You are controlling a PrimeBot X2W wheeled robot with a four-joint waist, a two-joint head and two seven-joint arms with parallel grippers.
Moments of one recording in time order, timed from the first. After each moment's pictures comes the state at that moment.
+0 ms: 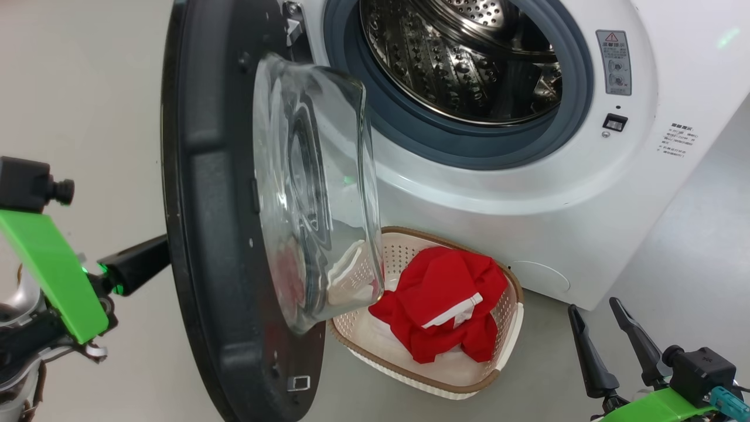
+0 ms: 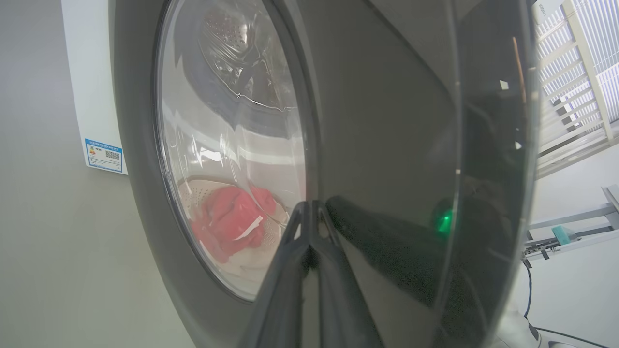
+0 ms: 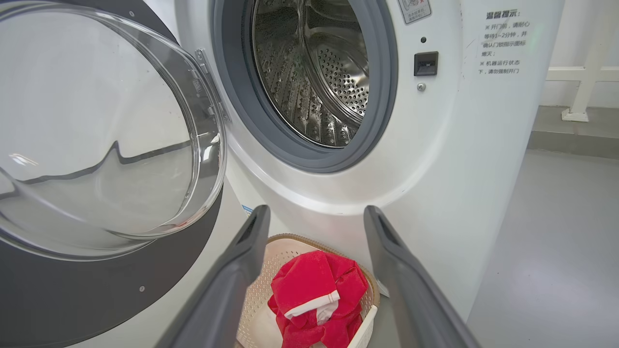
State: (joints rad) left arm -0.49 0.59 -0.17 0.00 -1.45 -0.12 0.74; right arm 0.06 -0.13 0.05 0.19 0.38 0.12 -0.26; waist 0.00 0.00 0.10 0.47
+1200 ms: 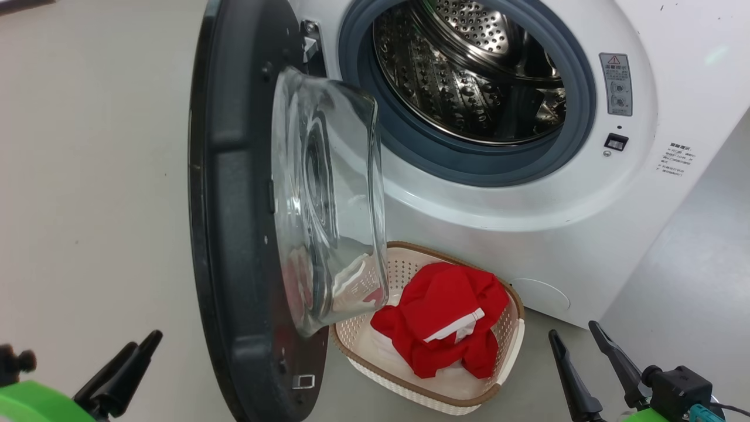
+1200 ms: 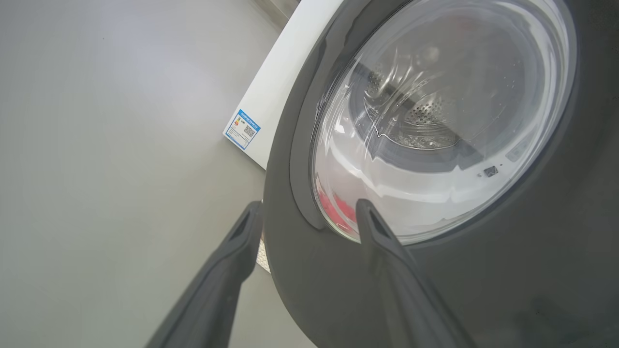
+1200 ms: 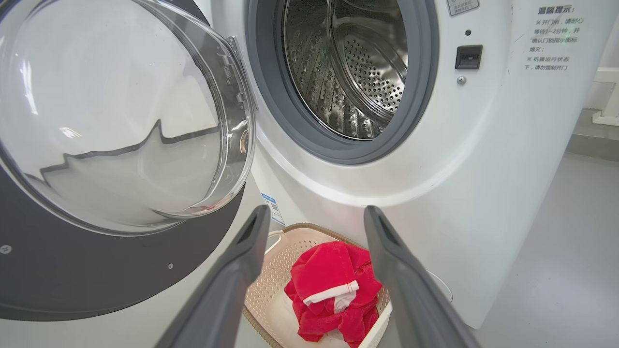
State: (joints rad) left arm -0.12 0.64 -0.27 0.20 -1.39 -0.12 0.12; right arm 0.10 -0.13 0.11 0.20 0.38 0.12 -0.26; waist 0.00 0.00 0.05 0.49
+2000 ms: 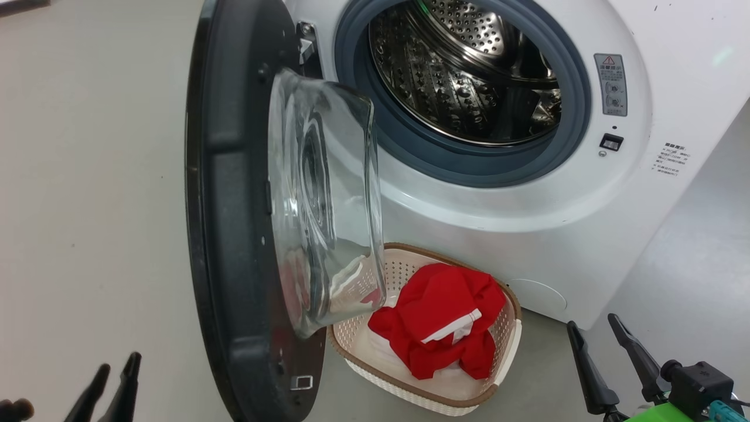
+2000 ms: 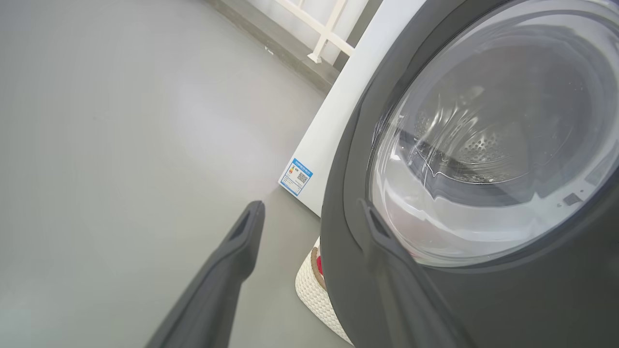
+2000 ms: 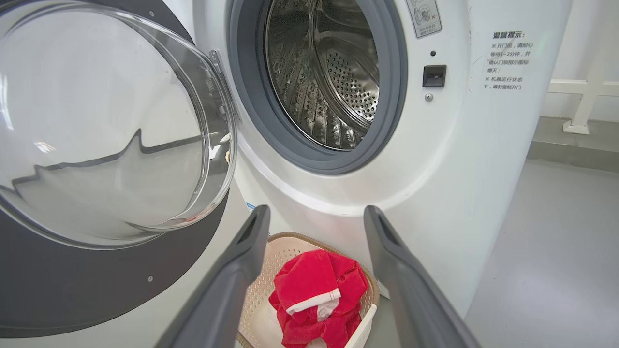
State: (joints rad) left arm -0.06 0.53 -0.29 0.37 -1.16 -0.13 -0.25; right arm 0.10 -0.14 0.07 0.18 0.38 0.12 -0.26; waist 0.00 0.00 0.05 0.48
